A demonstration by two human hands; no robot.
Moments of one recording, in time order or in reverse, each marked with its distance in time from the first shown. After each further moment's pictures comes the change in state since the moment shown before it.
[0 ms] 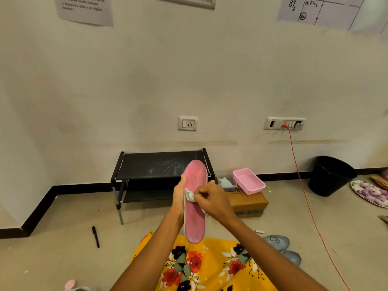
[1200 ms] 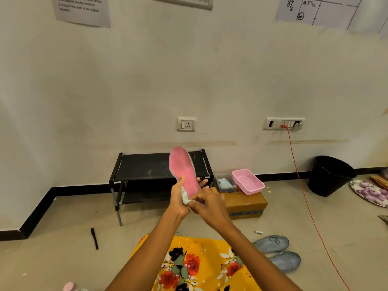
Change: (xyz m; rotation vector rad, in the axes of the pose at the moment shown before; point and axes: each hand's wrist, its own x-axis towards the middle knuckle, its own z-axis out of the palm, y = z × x) left_hand 0.008 0.002 0.005 -0.240 0.060 -0.028; right_hand -0.010 0.002 0.012 -0.084 -0.015 0.117
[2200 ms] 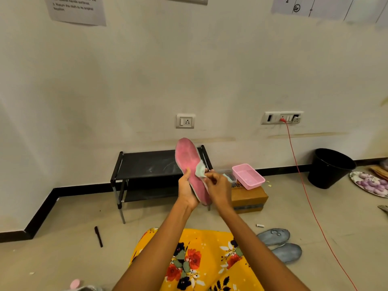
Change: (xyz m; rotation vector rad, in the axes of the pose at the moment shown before) left_hand -0.004 -0.008 0.023 0.069 0.001 0.019; right_hand 0.023 0.001 -0.007 0.369 0.286 0.331
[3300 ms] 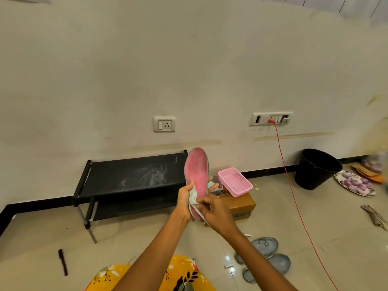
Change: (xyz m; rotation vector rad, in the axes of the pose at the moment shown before) left_hand 0.135 -0.036 0.021 0.025 -0.147 -0.253; right_hand 0.078 0.069 -0.029 -0.262 -0.254 -0.148
